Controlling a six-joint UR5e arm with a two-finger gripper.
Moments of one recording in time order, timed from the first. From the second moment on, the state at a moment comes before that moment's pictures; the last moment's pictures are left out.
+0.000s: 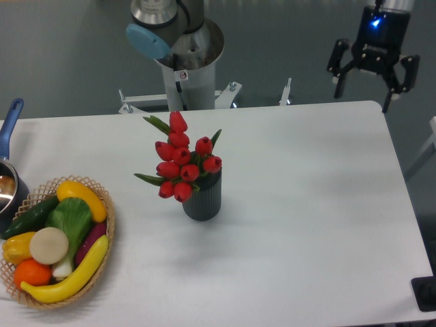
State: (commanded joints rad) arm 3.04 -1.61 -1.73 -1.19 0.81 1.53
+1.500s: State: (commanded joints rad) arm 2.81 -1.49 -2.06 -1.09 0.75 1.56
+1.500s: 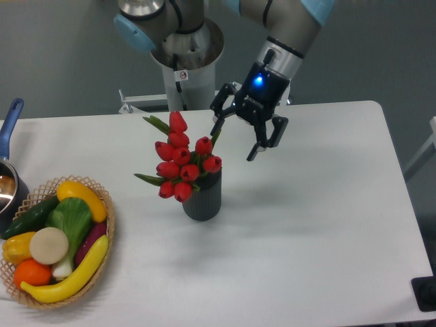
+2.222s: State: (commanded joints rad) arm 2.77 -1.49 -2.12 -1.09 0.70 1.55
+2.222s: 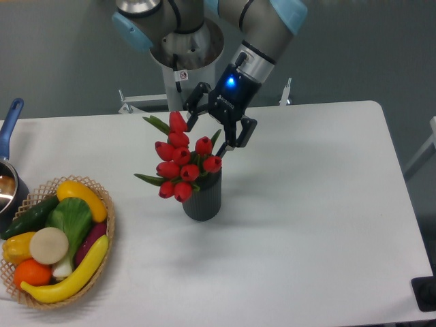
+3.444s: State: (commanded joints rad) arm 2.71 -1.64 -2.09 -0.95 0.65 1.53
